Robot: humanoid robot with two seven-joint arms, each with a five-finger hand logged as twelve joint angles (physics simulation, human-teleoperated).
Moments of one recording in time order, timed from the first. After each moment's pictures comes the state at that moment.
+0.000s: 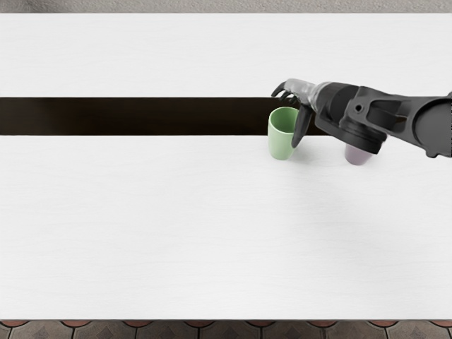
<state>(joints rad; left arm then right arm) -0.06 0.00 -0.02 -0.14 -0.06 -0.16 0.26 1.43 -0.40 -0.10 1.25 -0.74 -0.15 -0.59</state>
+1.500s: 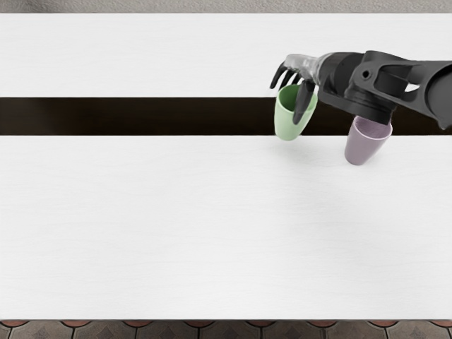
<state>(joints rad) -0.06 0.00 -0.02 -0.14 -0.06 -0.16 0.26 1.57 -0.43 -0.14 1.25 -0.68 -0.06 -0.61</state>
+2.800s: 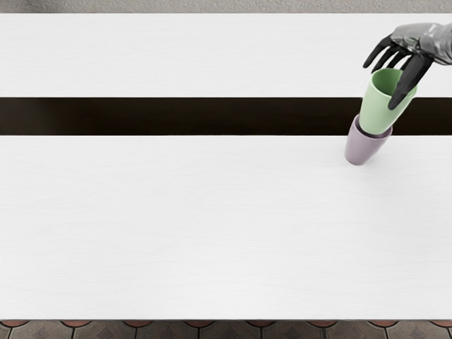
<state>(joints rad) -0.06 0.00 -0.02 -0.14 -0.06 -0.16 0.26 1.68 -0.90 -0.14 1.45 -0.60 0.12 -0.61</state>
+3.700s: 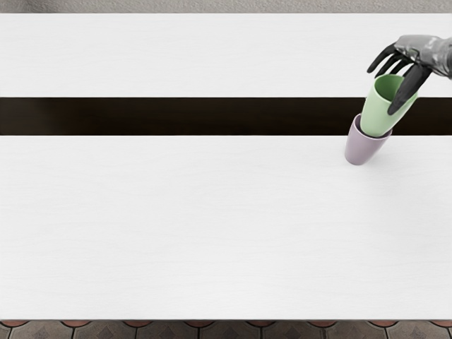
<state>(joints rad) -0.06 0.00 -0.02 -0.14 -0.06 -0.16 0.26 1.59 -0.89 -0.13 1.43 -0.63 0.02 -0.57</state>
